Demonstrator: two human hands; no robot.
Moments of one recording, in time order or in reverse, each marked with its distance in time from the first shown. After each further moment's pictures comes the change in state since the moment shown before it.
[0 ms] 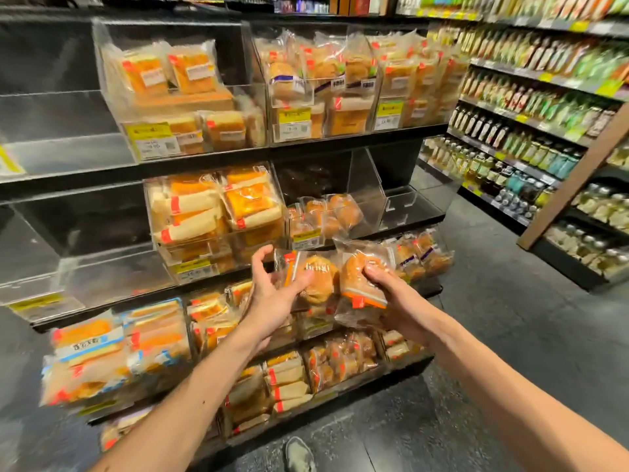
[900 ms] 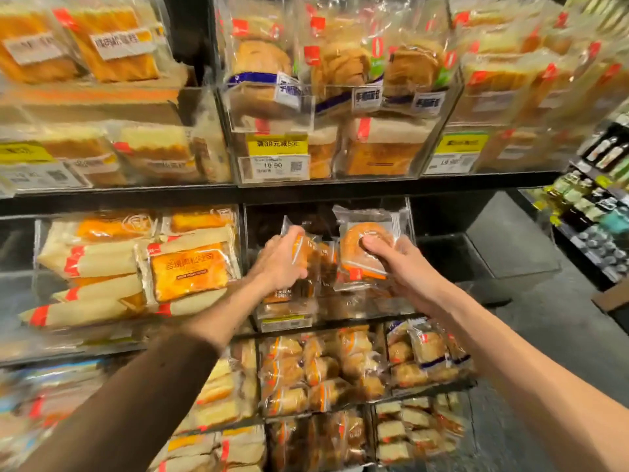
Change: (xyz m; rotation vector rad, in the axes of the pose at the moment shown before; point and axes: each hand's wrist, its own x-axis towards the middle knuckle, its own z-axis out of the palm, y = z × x) left_hand 0.359 0.012 0.066 0.925 0.018 -0.039; right_hand 0.309 -0.146 -0.148 -0.271 0.050 0.042
